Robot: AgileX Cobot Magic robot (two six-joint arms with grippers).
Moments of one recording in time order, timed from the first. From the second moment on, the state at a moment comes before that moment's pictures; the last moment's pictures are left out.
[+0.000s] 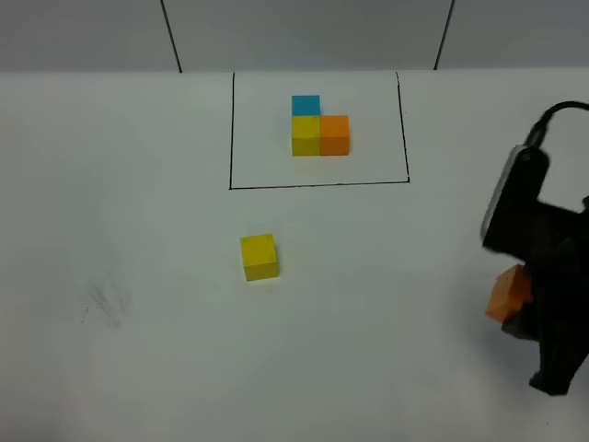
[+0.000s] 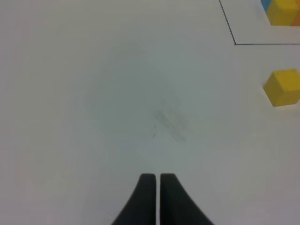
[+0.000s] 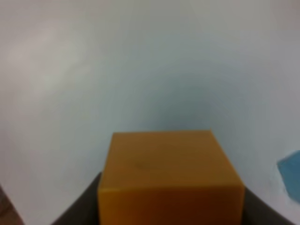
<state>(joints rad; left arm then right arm) 0.02 -0.01 -0.51 -0.07 1.07 0.02 0.46 1.17 -0.75 0.05 0.88 -0.74</state>
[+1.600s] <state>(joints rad) 0.02 -0.01 -0.51 -0.07 1.07 0.02 0.53 1.17 -0.75 0.17 0.93 -0.86</state>
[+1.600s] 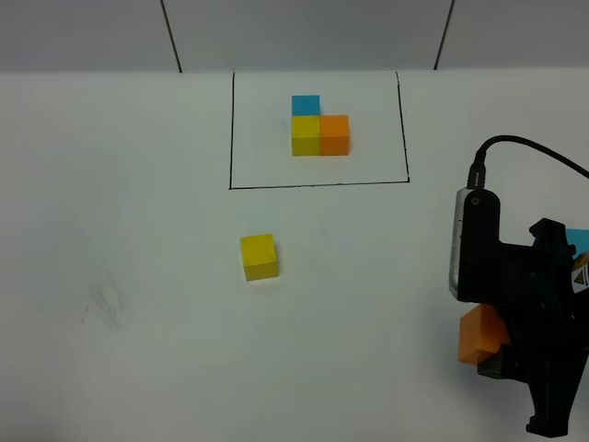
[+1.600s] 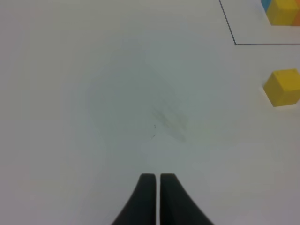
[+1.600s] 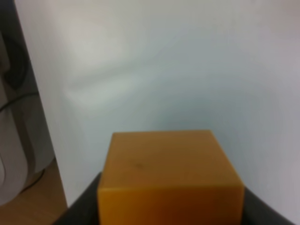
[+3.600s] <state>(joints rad) 0.02 -0.01 -0.51 -0.07 1.07 0.02 0.65 1.85 -1.35 0.07 0.96 -1.00</state>
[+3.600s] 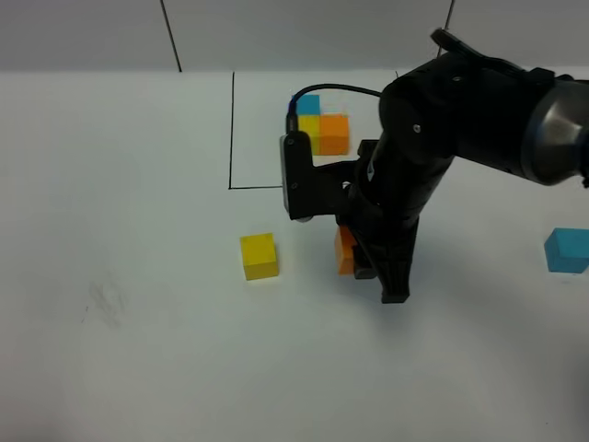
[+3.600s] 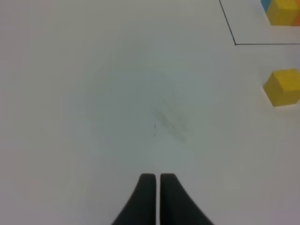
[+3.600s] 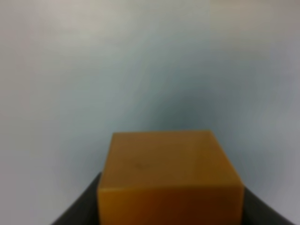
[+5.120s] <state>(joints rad) 0.02 -0.01 -0.51 -0.07 1.07 0.02 0.71 2.16 -1.64 0.05 0.93 -0.97</state>
